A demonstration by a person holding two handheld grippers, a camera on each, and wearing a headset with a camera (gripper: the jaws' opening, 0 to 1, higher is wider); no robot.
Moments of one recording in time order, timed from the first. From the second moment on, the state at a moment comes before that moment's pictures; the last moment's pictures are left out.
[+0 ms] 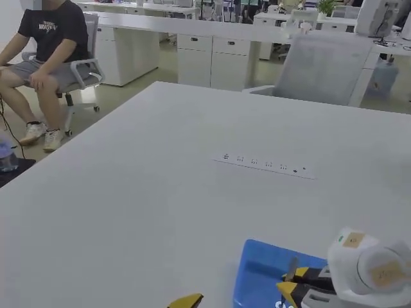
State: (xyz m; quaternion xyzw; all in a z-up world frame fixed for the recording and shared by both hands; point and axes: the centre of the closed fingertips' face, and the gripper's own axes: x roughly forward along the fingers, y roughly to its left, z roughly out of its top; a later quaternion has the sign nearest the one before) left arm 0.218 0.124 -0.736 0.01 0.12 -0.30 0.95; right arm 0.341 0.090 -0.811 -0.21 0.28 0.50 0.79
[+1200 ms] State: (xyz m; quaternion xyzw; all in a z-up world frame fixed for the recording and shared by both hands) left arm 0.217 0.123 -0.739 0.02 0.13 -0.31 0.94; right arm 0.330 0.086 -0.743 -0.20 0.20 0.47 0.83
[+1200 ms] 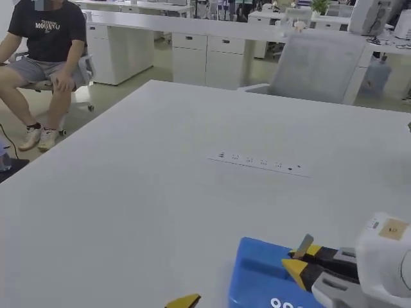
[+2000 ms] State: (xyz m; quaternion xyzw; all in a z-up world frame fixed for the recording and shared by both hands) left arm 0.216 0.121 -0.741 0.02 0.13 -0.31 0.94; right arm 0.269 0.092 -0.758 -0.15 0.21 0.50 0.82
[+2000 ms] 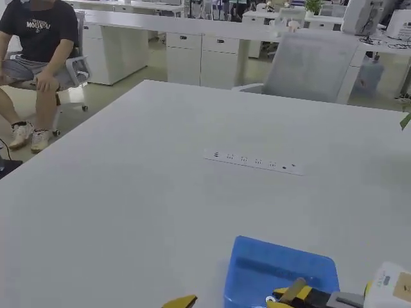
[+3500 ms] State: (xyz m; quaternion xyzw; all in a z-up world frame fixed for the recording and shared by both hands) left arm 0.216 0.121 -0.745 0.01 0.14 -0.31 0.94; right arm 0.249 0.056 -0.817 0.02 0.31 0.45 0.84
